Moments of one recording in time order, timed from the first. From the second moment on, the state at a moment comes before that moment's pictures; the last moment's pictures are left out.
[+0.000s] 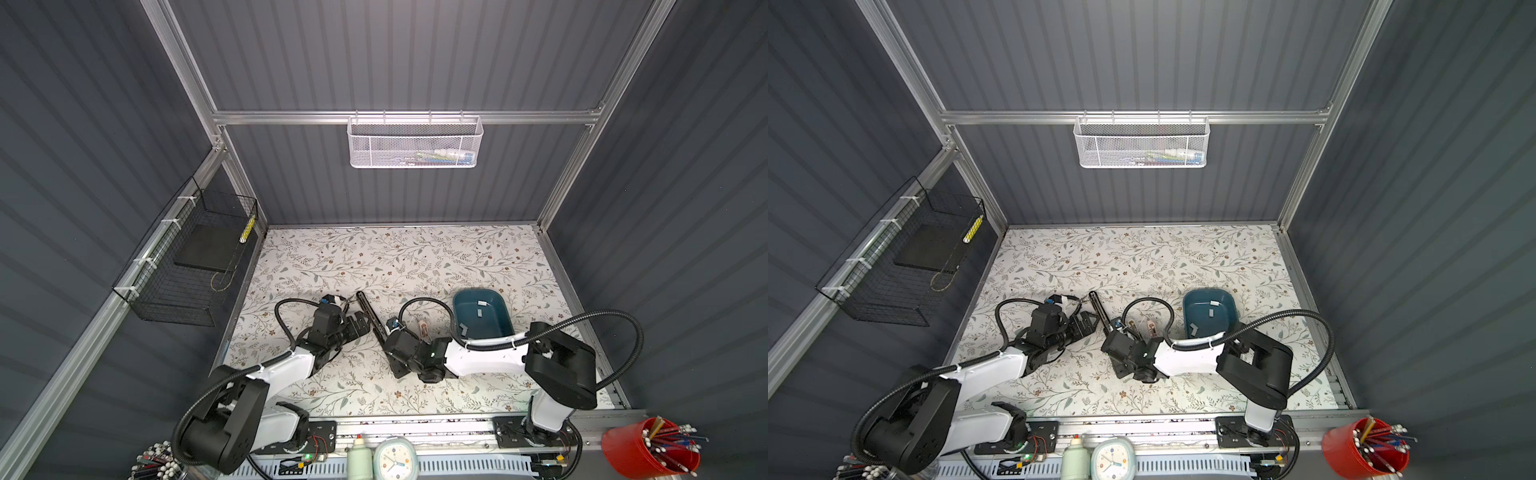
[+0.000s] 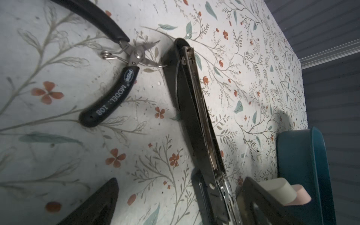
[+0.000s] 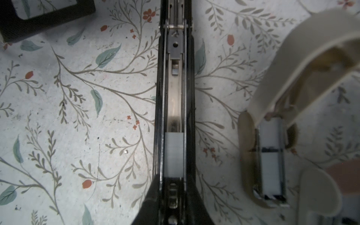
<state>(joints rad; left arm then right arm) -0.42 1.30 0.38 0.21 0.15 -0.78 1.18 1.74 0.92 -0.18 0.22 0.61</state>
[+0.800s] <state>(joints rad) -0.41 1.72 0.58 0.61 0.26 -0.87 1.19 1.71 0.87 -0.12 0.23 0.61</state>
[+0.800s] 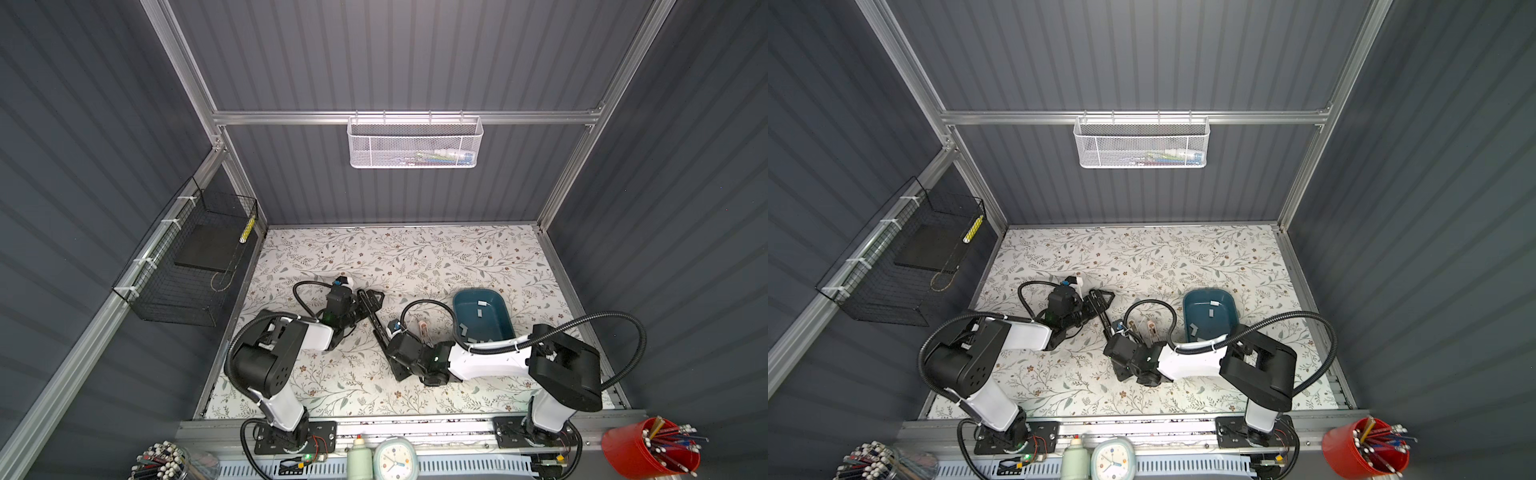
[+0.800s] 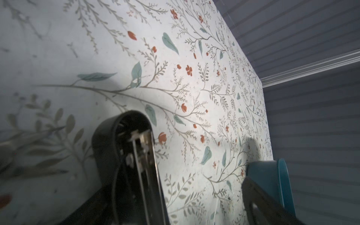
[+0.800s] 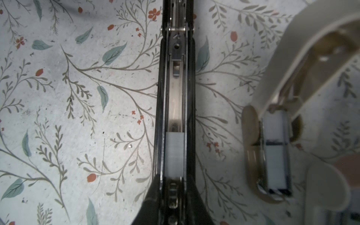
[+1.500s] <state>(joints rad) -0.40 1.57 0.61 0.46 0.26 -0.77 1.25 1.70 0.80 -0.04 0.33 0.54</state>
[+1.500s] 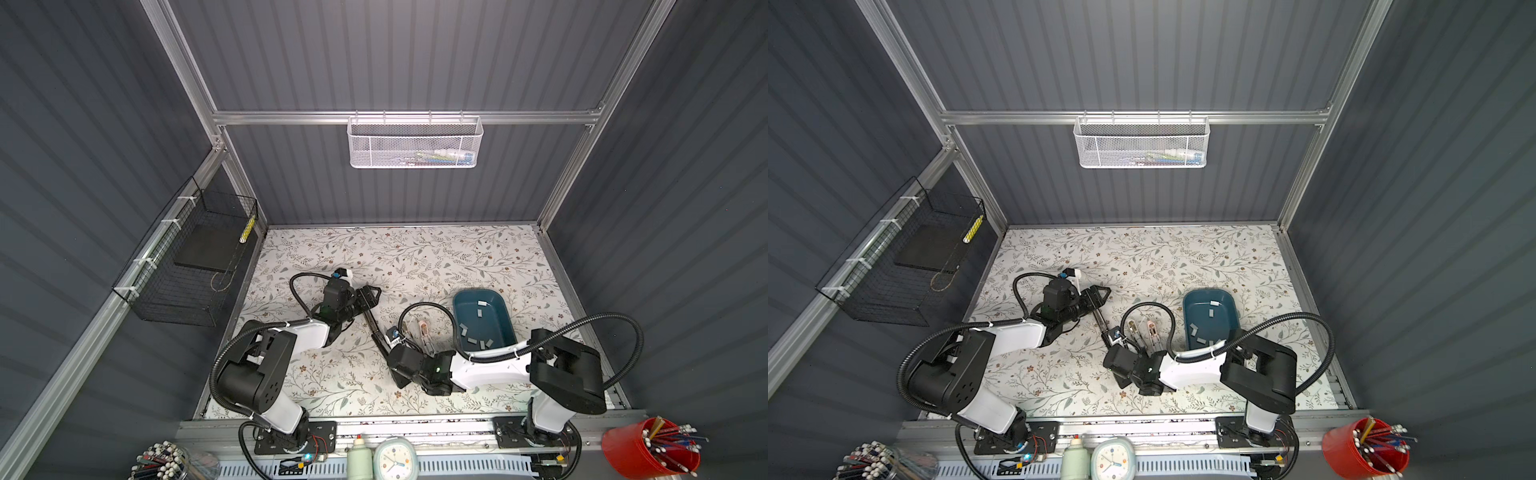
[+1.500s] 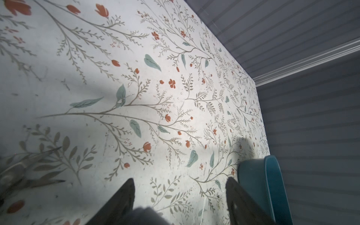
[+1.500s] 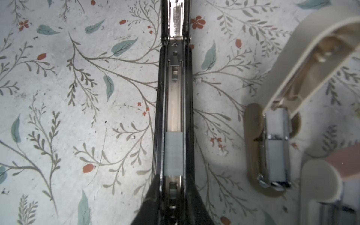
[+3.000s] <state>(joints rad) -0.66 1.35 0.52 0.34 0.07 -0.44 1.28 1.64 0.58 0.33 0.42 0.49</state>
